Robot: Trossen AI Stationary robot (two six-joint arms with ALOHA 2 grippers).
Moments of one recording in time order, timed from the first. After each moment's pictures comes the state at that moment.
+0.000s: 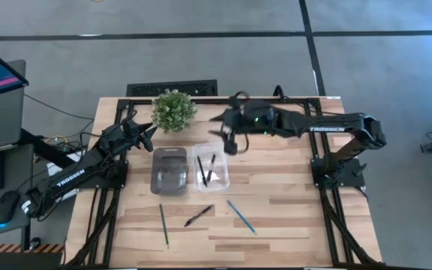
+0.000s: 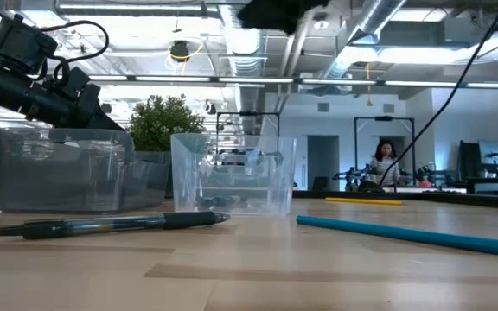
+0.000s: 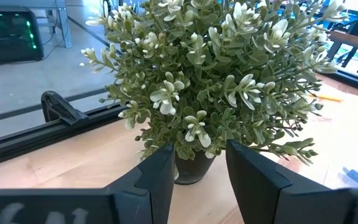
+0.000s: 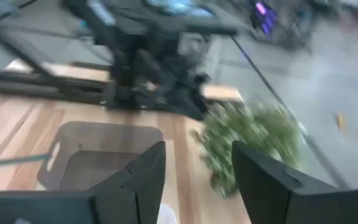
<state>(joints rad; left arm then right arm) 0.76 0.27 0.01 0.02 -0.01 -0.18 -0.13 1.53 1.31 -0.11 0.02 -0.23</state>
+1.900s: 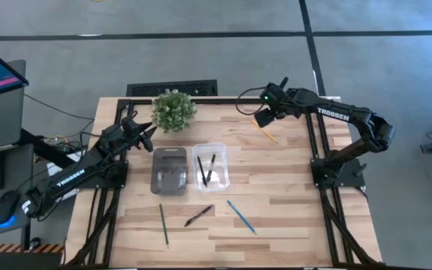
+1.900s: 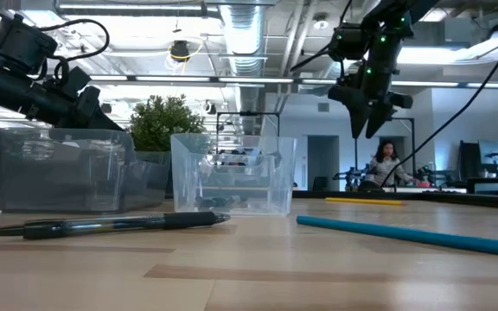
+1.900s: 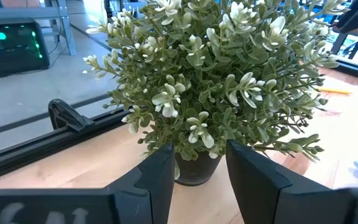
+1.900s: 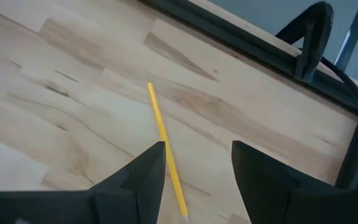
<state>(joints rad) 0.76 0.27 0.01 0.02 -0.02 -0.12 -0.59 1.45 1.12 -0.87 0.25 0.40</state>
